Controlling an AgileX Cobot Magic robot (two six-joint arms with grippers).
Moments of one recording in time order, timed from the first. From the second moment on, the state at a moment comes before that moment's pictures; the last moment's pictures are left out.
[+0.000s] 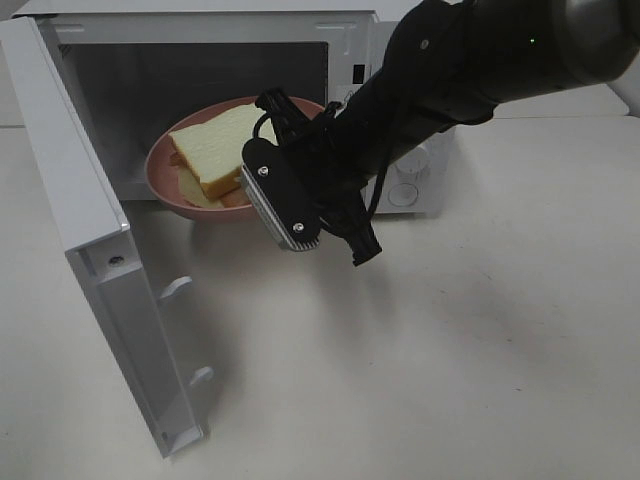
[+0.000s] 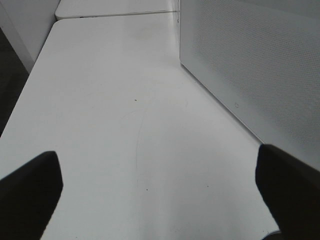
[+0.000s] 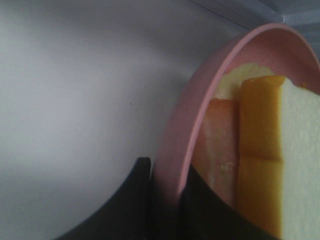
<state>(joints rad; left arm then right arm) 0.05 0.00 -0.50 -0.05 1.05 0.10 0.63 1.89 -1.22 0.52 0.32 -2.11</state>
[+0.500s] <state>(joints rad) 0.05 0.00 -0.50 -0.05 1.05 0.10 0.63 1.70 -1.01 0.52 0.31 -2.11</state>
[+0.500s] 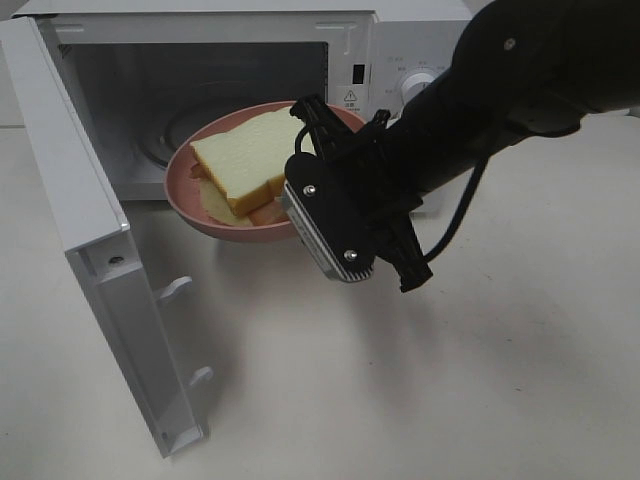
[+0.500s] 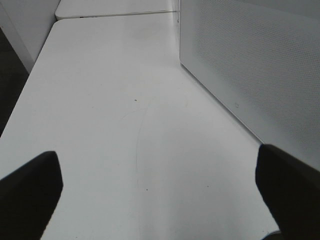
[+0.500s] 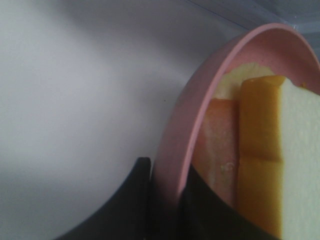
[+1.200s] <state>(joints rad) 0.05 0.00 -0.50 -0.05 1.05 0.10 0.63 1.43 -0.76 0.47 0.32 -2.03</state>
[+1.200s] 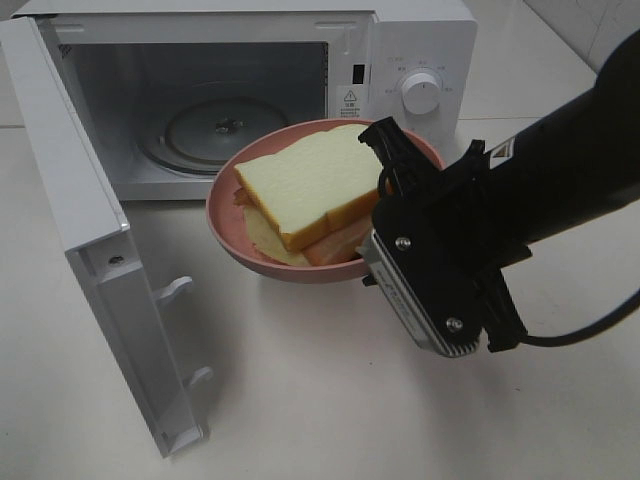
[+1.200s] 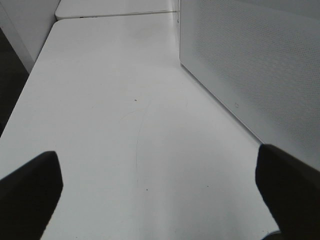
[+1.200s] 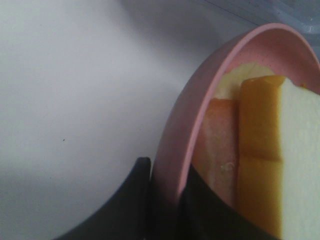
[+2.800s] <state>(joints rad) 0.05 0.00 -0.50 -0.05 1.05 0.10 0.63 0.80 -0.45 -0.26 0.61 -0.93</state>
